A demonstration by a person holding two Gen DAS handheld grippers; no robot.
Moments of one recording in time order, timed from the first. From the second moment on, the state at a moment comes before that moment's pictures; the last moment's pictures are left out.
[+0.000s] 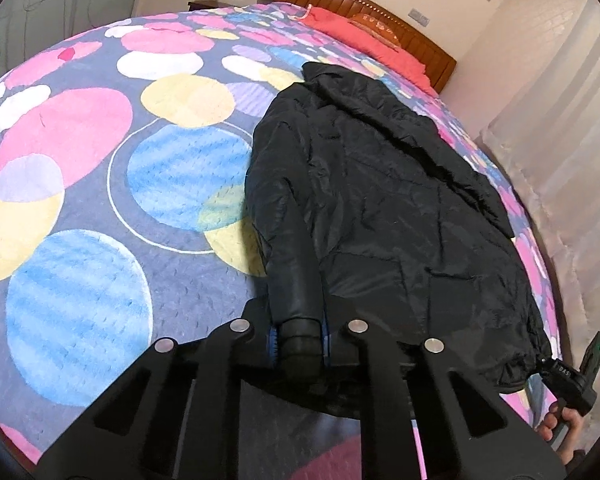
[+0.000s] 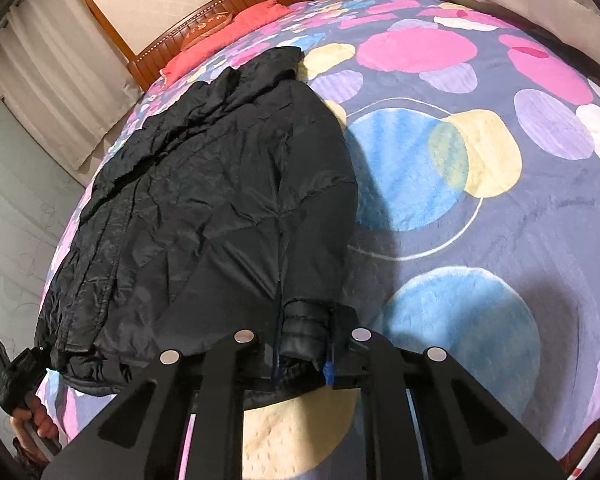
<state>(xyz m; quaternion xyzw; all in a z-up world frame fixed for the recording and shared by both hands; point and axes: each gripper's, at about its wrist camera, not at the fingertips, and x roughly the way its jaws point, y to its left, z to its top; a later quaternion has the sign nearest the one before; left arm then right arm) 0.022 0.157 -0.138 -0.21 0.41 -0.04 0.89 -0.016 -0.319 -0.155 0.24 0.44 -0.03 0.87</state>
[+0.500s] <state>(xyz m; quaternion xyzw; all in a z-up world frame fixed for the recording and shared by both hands) 0.010 0.166 -0.067 -0.26 0.35 -0.09 0.89 -0.014 -0.336 -0.105 0.36 0.37 0.08 0.85</state>
